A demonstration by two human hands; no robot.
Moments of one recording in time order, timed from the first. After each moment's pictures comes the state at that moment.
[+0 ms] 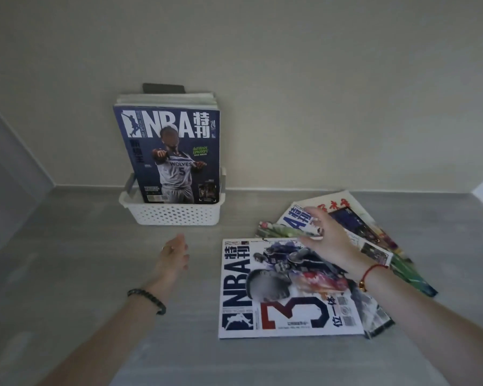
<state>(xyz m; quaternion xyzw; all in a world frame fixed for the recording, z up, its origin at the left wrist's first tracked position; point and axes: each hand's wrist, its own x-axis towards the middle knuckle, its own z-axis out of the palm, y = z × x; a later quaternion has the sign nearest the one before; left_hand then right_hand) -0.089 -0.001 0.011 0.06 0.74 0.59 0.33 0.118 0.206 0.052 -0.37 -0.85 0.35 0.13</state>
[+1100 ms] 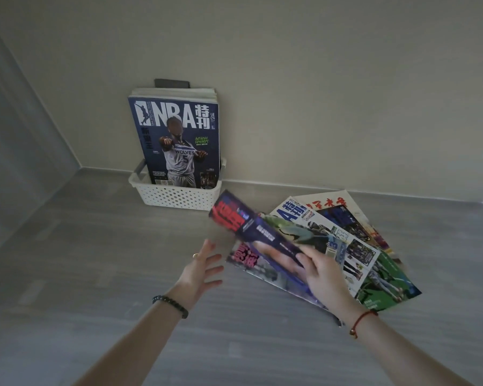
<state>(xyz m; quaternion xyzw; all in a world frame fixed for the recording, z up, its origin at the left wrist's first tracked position) 0.024 -0.002 0.006 0.01 0.65 0.62 0.44 0.198 0.169 0.015 -0.28 -0.88 0.31 0.22</state>
